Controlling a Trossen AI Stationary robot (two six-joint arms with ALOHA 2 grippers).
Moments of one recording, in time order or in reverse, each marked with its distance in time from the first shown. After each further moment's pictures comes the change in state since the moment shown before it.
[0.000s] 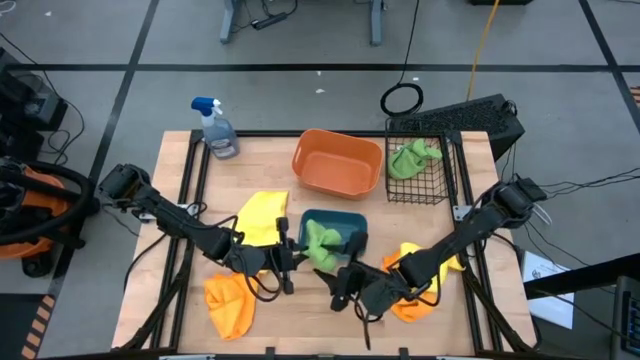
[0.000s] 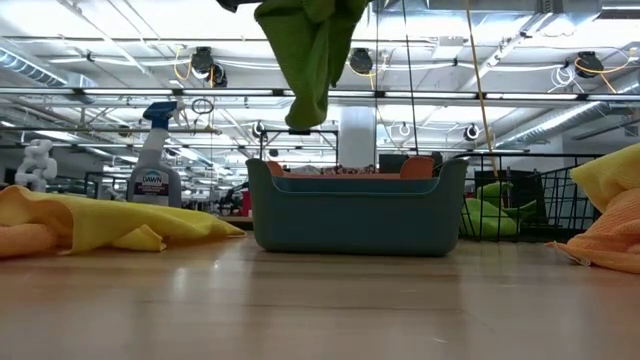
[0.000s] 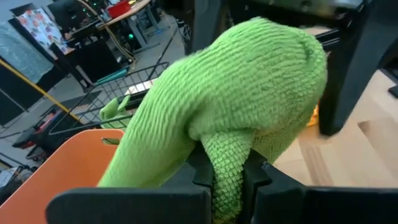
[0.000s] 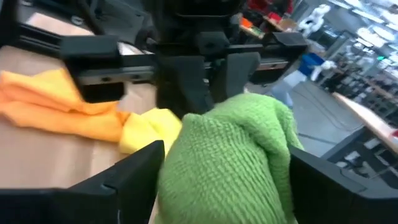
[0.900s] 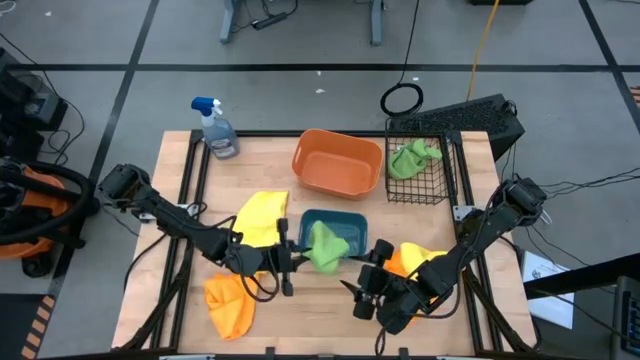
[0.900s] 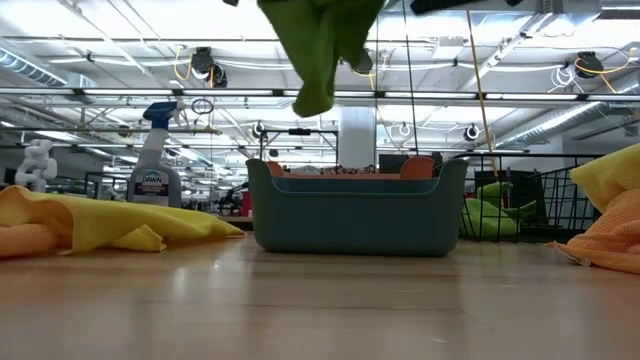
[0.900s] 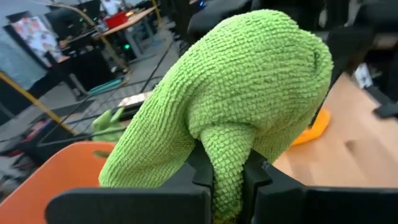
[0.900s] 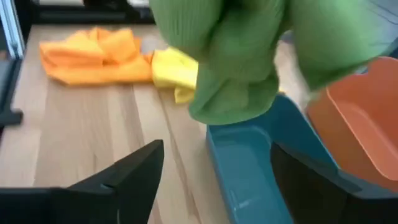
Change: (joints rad) left arm -0.005 0.000 0.001 0.047 0.005 0.002; right arm 0.122 -0.075 0.000 -0.534 -0.065 0.746
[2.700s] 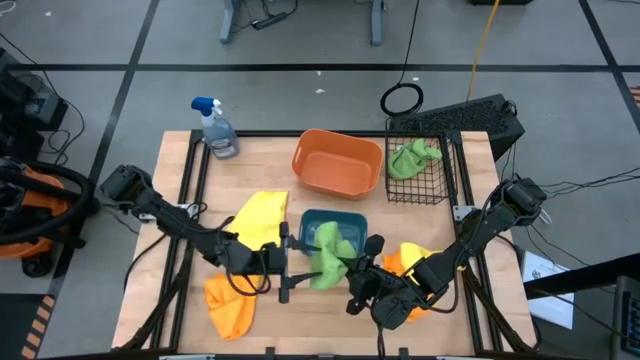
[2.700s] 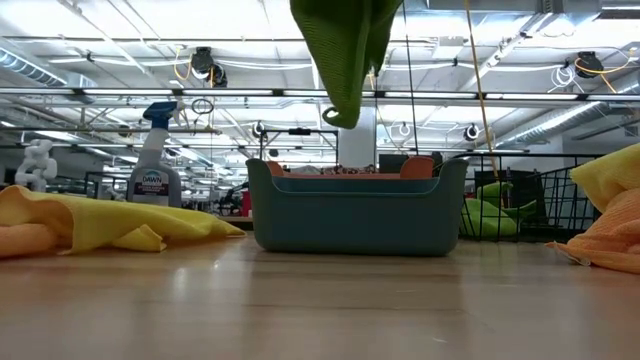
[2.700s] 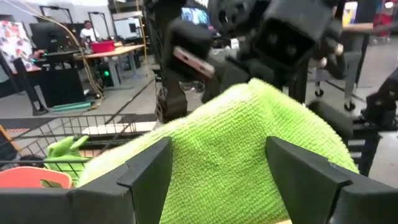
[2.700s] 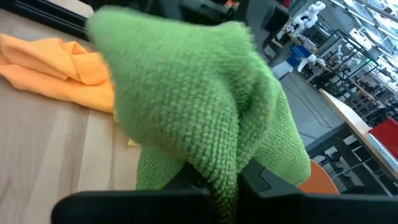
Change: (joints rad) left arm -0.016 0.022 -0.049 0.319 0.109 -0.106; right arm -0.038 0.011 -0.001 0.288 0.155 -0.648
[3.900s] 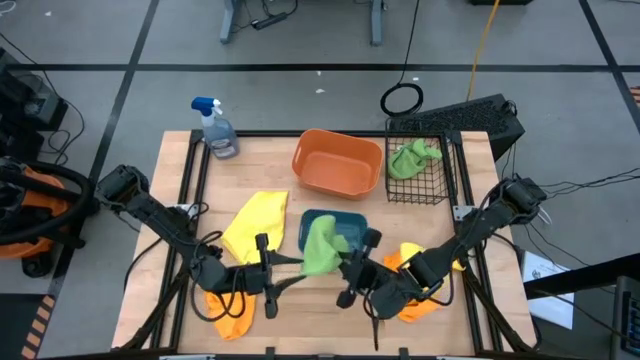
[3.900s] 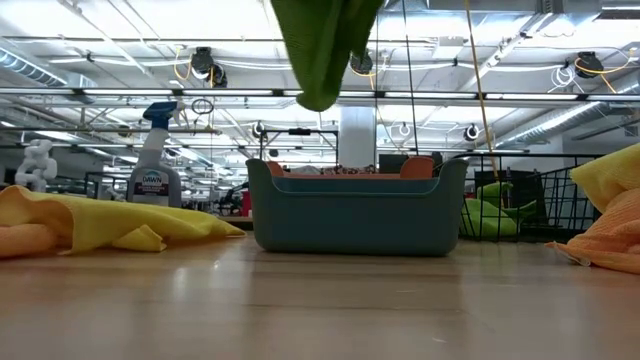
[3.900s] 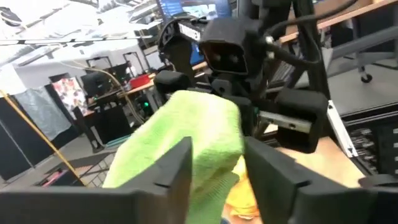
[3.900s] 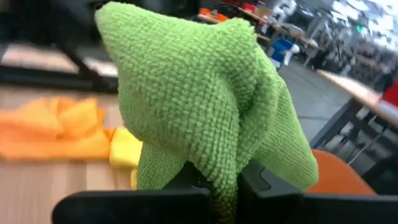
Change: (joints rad) left arm -0.191 -0.022 0.000 0.113 -0.280 0.340; right arm -0.039 -0.001 0.001 0.139 0.011 0.088
